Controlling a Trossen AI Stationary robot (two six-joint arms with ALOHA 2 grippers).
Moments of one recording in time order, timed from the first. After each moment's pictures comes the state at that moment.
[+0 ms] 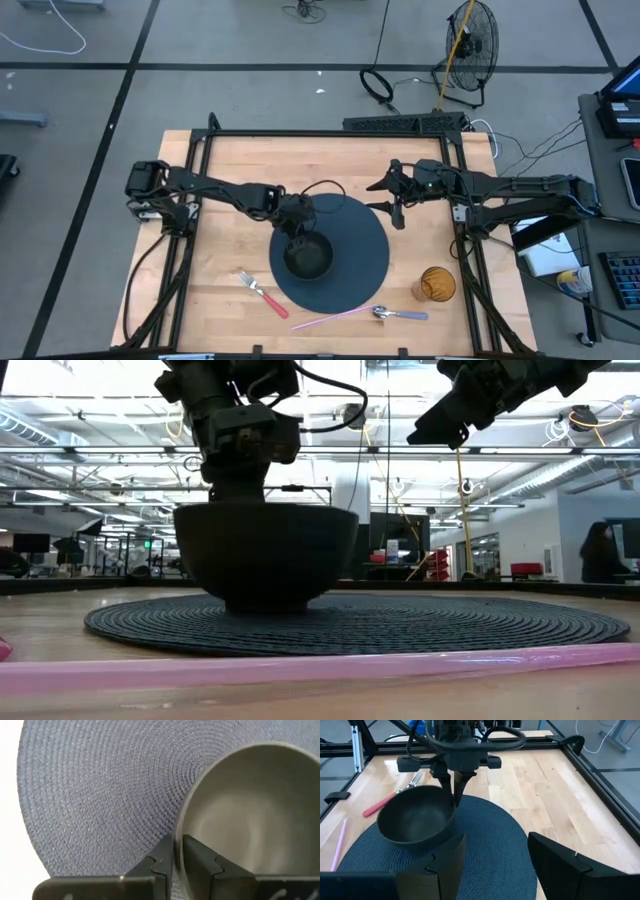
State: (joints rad) left arm -0.02 1.69 1.11 -0.52 0.07 -0.38; right arm -0.14 0.98 0.69 -0.13 -0.10 -0.01
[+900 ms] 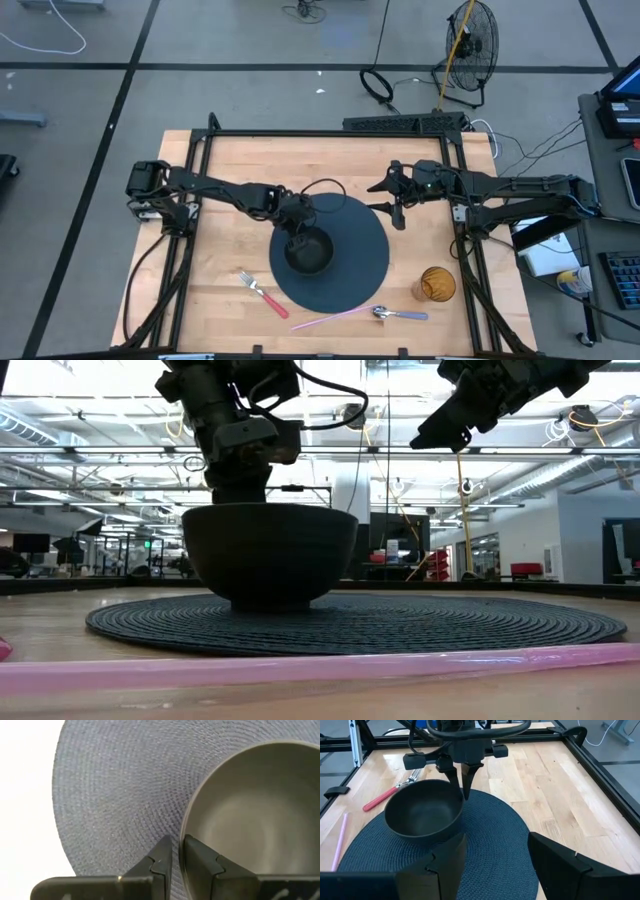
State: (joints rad) left arm -0.02 1.69 1.11 -0.52 -0.03 -0.33; right arm -0.14 0.98 0.69 -0.16 -0.10 0.00
